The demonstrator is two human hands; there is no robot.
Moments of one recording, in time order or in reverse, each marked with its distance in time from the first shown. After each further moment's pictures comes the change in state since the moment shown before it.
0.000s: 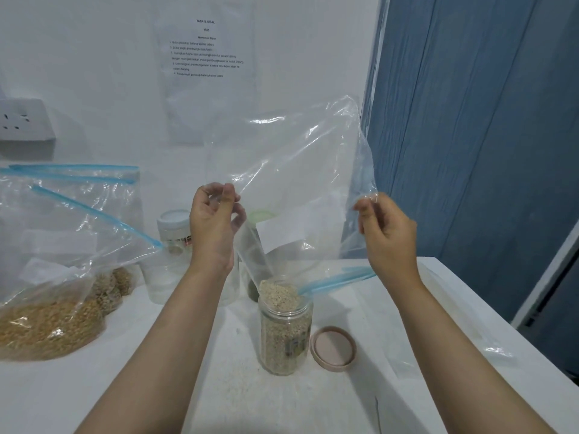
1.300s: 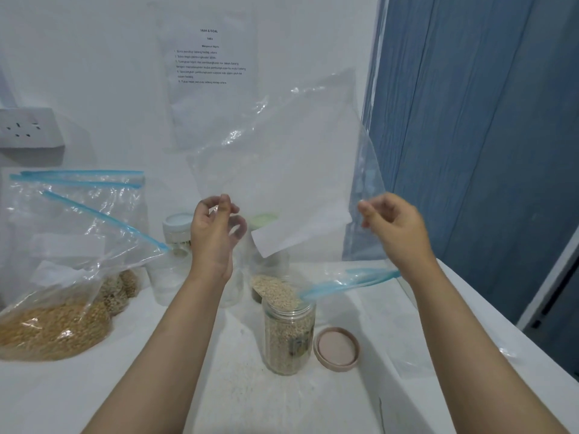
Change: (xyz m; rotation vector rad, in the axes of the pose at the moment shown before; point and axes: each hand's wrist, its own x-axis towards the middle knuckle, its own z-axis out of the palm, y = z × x) left_hand -0.001 -0.005 -0.011 0.037 0.043 -0.079; right_hand 0.017 0.003 -0.018 -0.001 -0.200 0.190
